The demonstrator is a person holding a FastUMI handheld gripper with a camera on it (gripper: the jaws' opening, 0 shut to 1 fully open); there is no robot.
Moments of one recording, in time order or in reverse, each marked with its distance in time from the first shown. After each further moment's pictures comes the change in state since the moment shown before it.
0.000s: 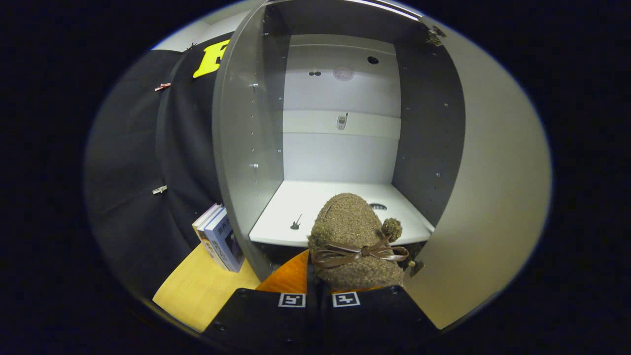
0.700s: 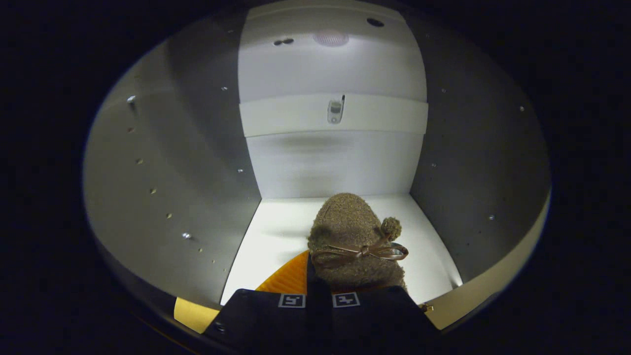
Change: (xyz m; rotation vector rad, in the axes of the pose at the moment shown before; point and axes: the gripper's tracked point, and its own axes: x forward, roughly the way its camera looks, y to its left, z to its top) arm 0.161 -0.022 0.045 0.107 0.195 -0.002
